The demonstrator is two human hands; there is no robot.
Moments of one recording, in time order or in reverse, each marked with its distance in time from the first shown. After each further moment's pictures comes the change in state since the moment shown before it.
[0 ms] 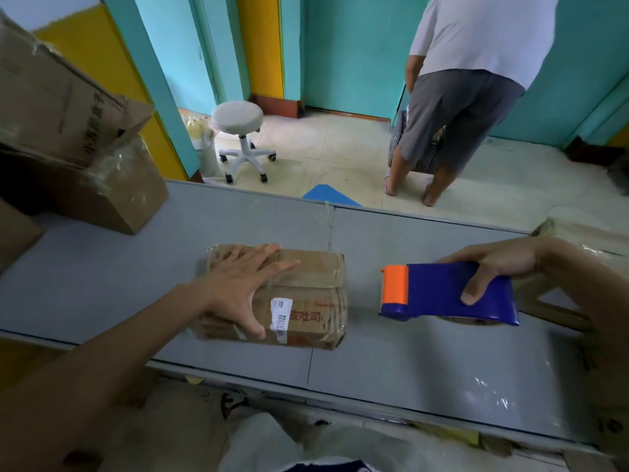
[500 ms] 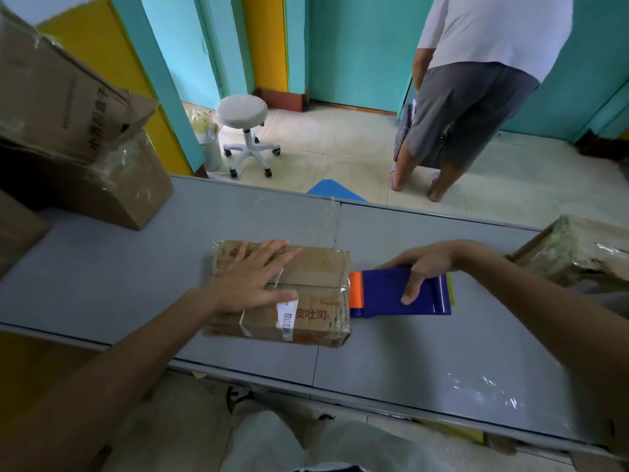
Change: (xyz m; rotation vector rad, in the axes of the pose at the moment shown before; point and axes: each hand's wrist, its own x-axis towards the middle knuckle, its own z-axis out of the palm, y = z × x) left_hand 0.006 0.006 0.008 -0.123 0.116 -0.073; right_hand 0.080 -0.048 0.020 -0.268 0.006 0.058
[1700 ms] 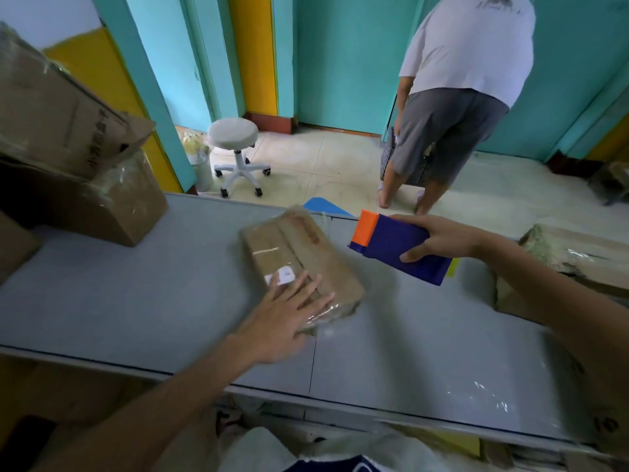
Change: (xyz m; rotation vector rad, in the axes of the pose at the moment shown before) left_hand -0.006 0.061 0.028 0.131 0.078 0.143; right_hand -0.041 0.006 -0.013 0.087 0.636 -0.096
